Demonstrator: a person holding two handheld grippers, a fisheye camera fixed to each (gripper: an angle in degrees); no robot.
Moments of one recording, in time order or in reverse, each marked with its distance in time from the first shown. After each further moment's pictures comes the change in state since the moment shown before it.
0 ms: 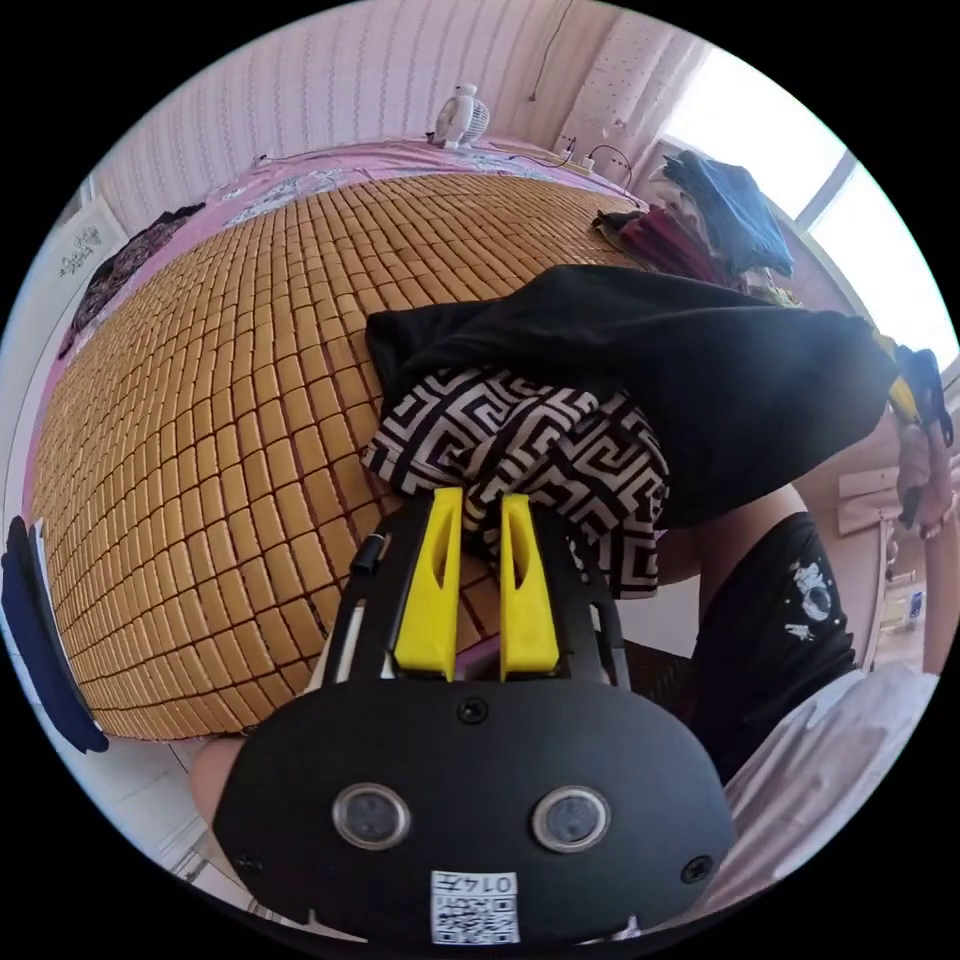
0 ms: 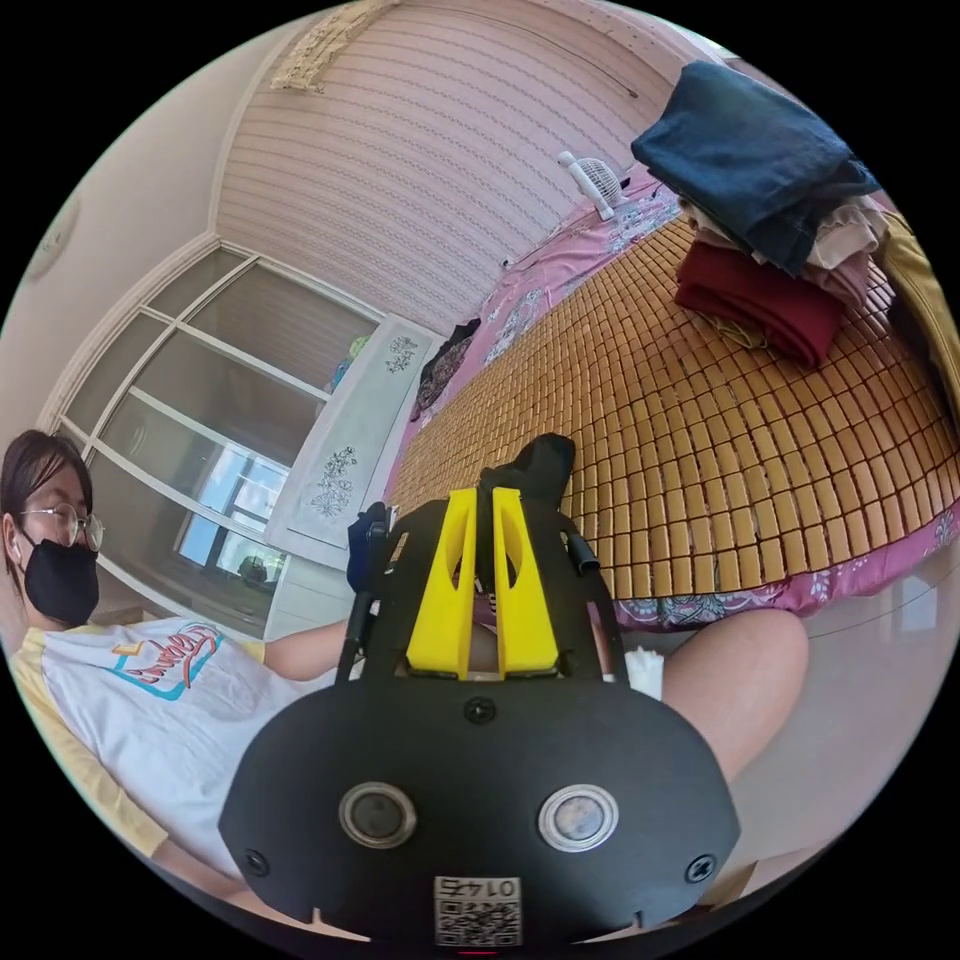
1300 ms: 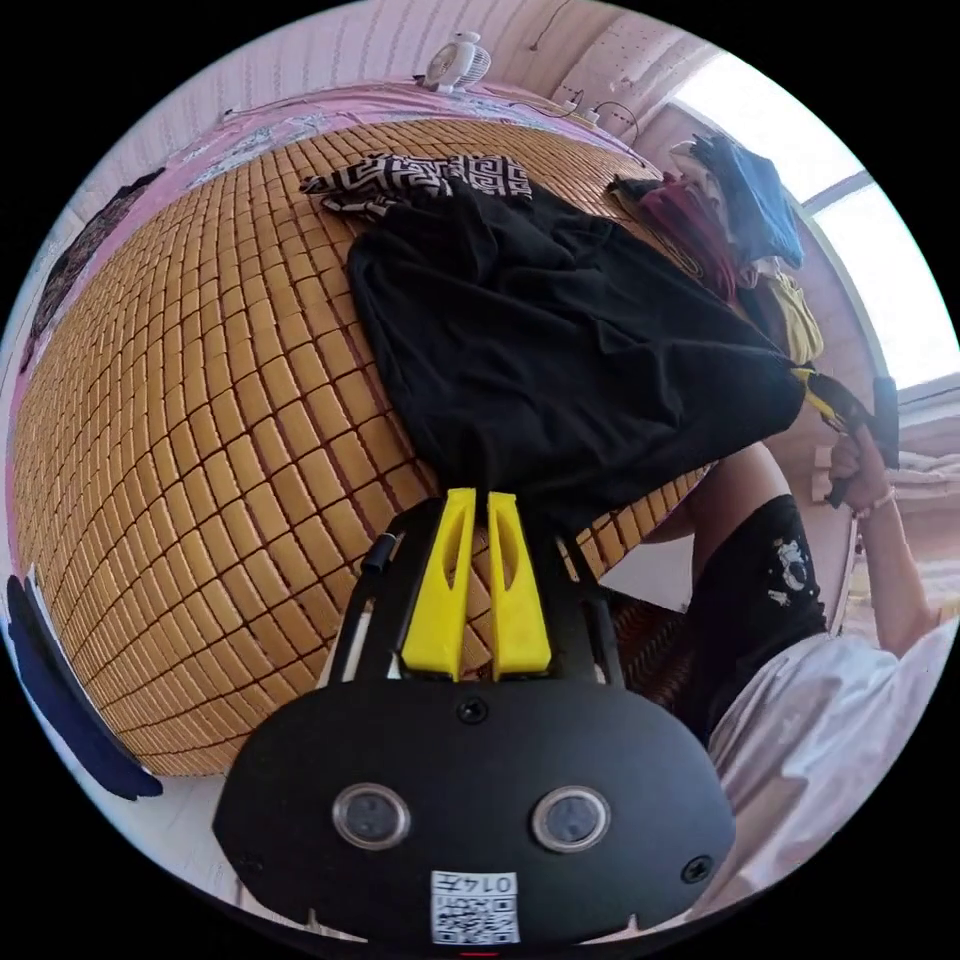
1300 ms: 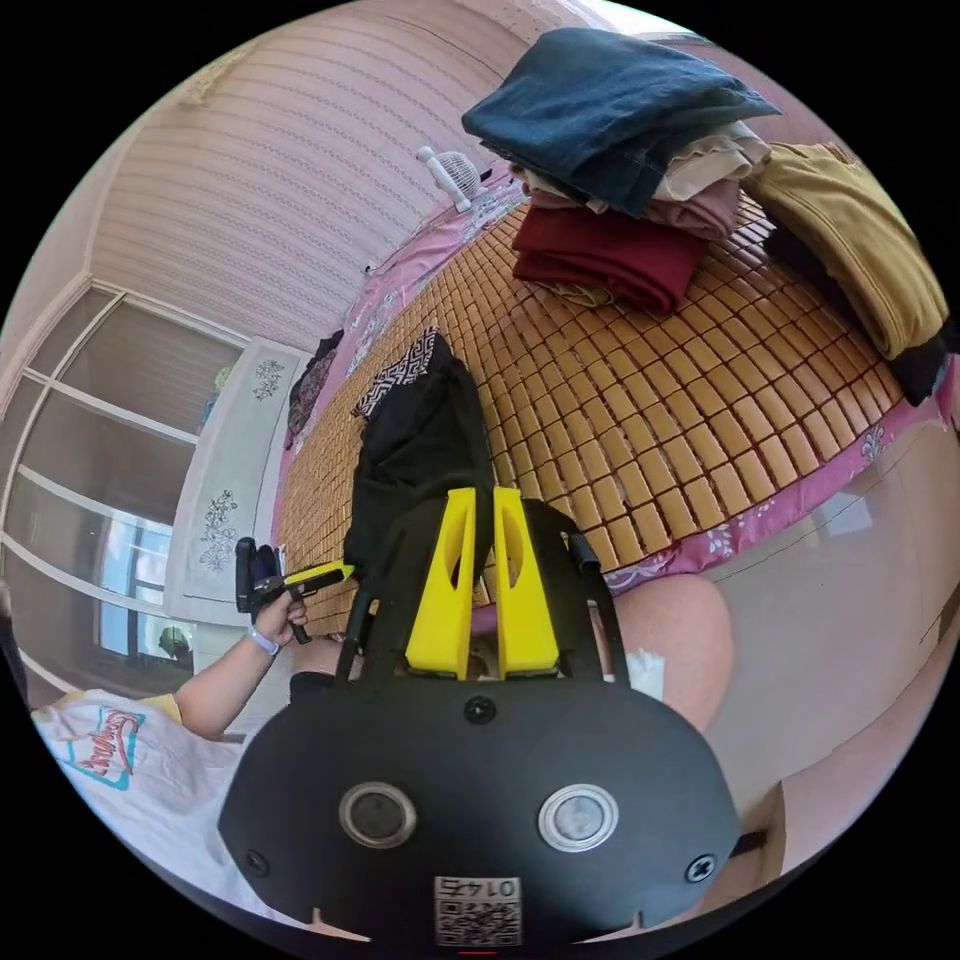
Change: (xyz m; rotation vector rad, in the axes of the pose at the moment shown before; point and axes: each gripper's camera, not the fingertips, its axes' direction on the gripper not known) left arm -0.106 -0.113 0.043 -0.209 0.068 0.087; right arm 0.069 0.028 -0.014 0.050 0.354 0.269
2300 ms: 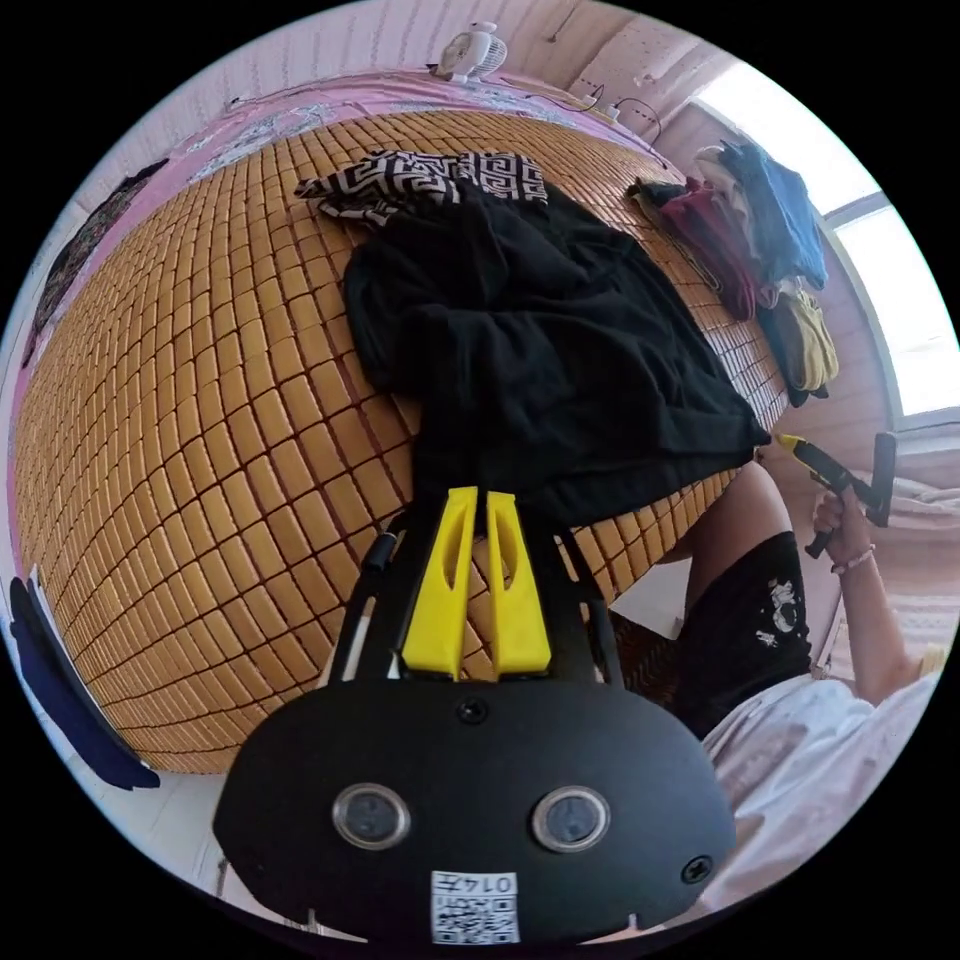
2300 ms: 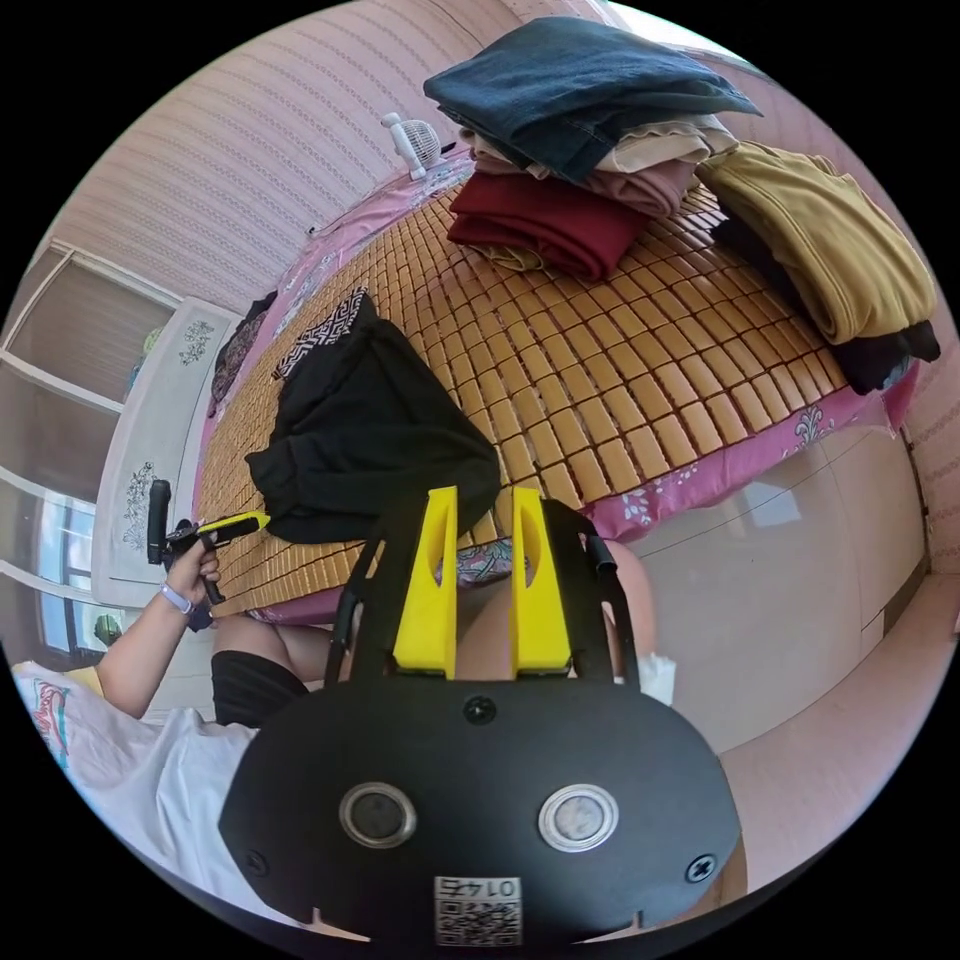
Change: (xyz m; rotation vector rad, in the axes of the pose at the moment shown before) left arm -0.036 -0.064 0.001 0.062 0.006 -0.074; right arm -0.018 0.001 0.028 -0.099 0.217 -0.066
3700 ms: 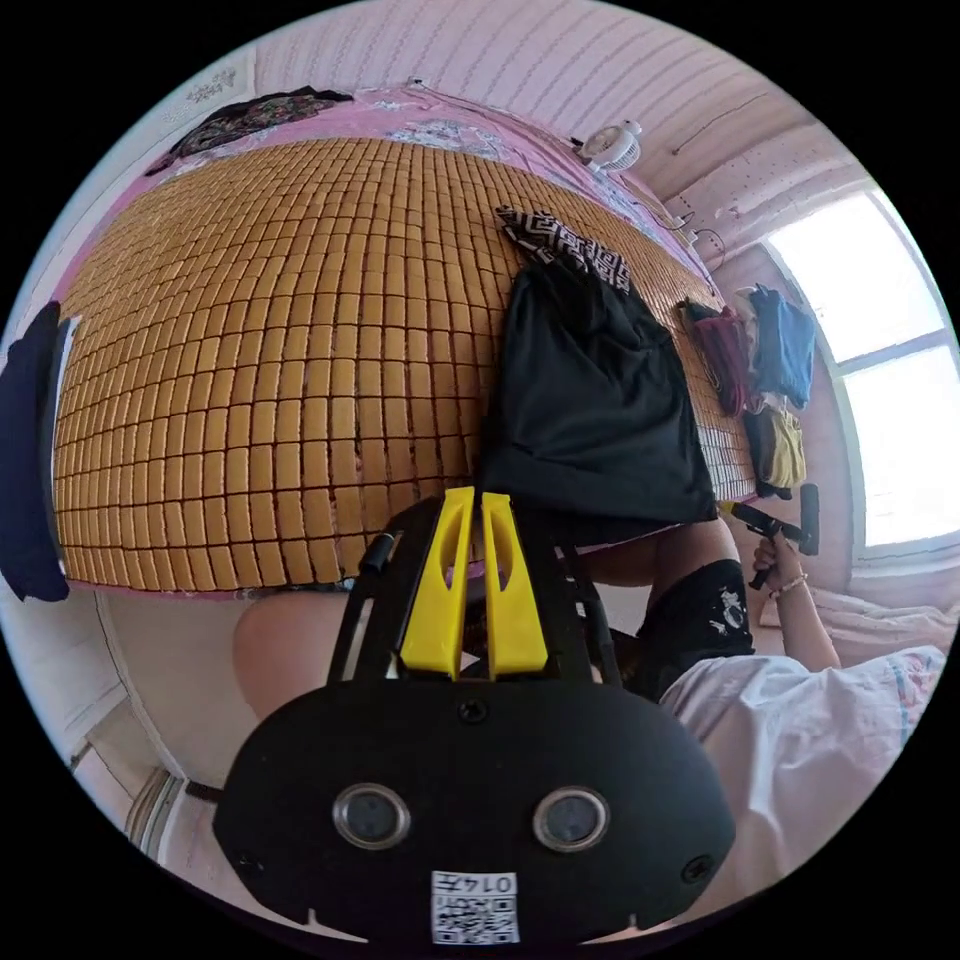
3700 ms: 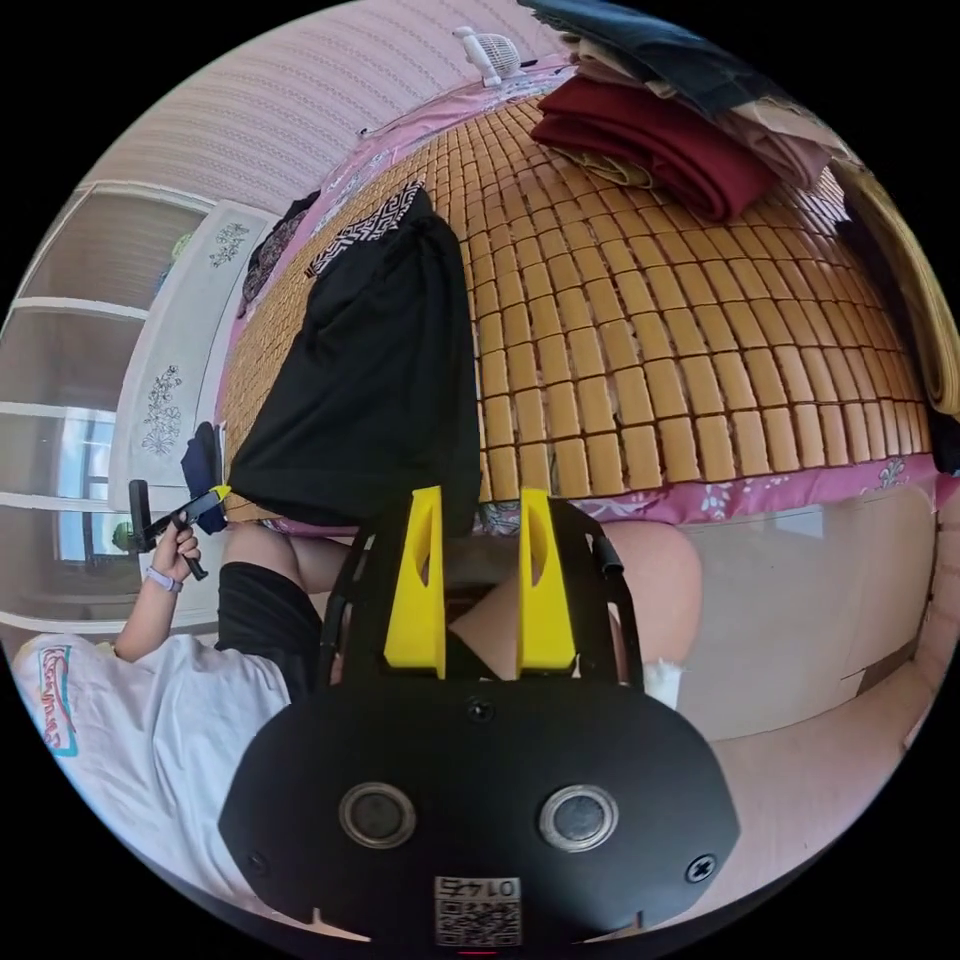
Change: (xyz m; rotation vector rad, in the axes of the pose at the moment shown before) left arm -0.111 0.177 -0.102 0.105 0.049 -0.396; right arm -0.004 -0.064 0.012 -0.276 -0.073 -0.170
